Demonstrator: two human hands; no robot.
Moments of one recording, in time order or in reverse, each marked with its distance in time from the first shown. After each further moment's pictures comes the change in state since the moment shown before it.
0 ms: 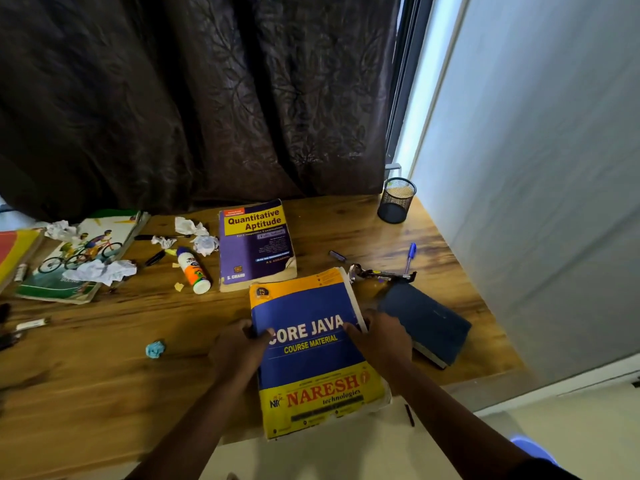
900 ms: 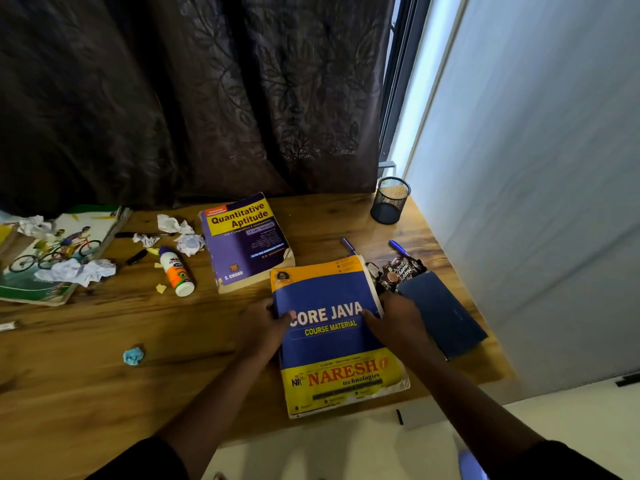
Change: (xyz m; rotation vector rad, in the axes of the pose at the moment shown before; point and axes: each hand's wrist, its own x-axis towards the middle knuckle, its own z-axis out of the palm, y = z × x) left_hand 0.022 0.052 0.046 -0.113 -0.094 0.140; right_hand 0.041 0.021 -0.047 -0.096 0.036 0.025
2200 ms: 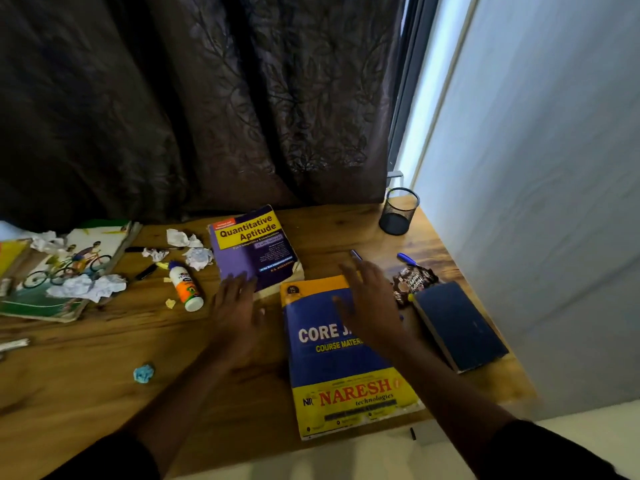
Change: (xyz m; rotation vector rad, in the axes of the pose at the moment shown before) left_hand 0.047 -0.026 -0.065 0.627 0.141 0.420; right_hand 0.028 -0.066 0.008 -0.177 0.212 -0.475
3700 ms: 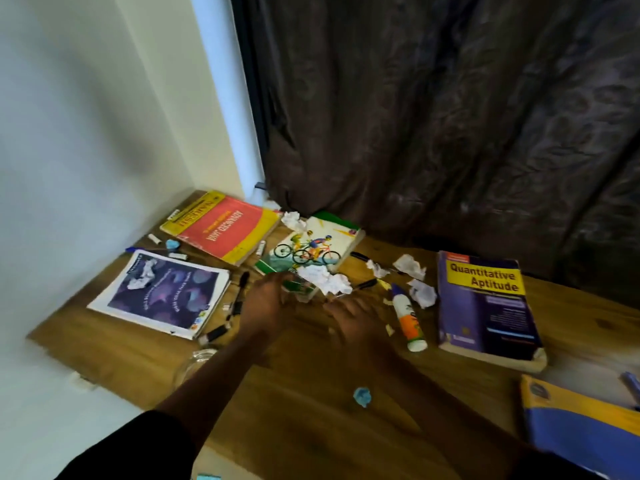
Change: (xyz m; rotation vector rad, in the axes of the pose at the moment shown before) left_hand -0.044 -0.302 -0.163 -0.136 0.193 -0.514; right_hand 0.095 -0.368 0.185 0.105 -0.193 -0.632
